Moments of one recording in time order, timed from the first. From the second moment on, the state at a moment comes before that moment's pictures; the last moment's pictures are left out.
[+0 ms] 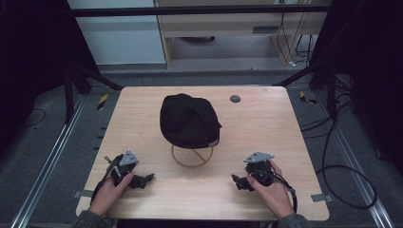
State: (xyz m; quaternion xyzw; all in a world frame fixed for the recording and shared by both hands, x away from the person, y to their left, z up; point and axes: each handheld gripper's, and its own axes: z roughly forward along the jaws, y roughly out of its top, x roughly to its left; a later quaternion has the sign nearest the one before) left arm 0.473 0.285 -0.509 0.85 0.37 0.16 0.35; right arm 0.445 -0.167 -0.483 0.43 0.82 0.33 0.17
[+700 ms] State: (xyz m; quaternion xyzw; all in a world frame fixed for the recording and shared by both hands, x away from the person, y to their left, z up) left arm 0.473 0.285 -0.509 0.85 0.37 0.16 0.35; right arm 0.472 -0.156 -0.512 0.46 0.79 0.34 0.21
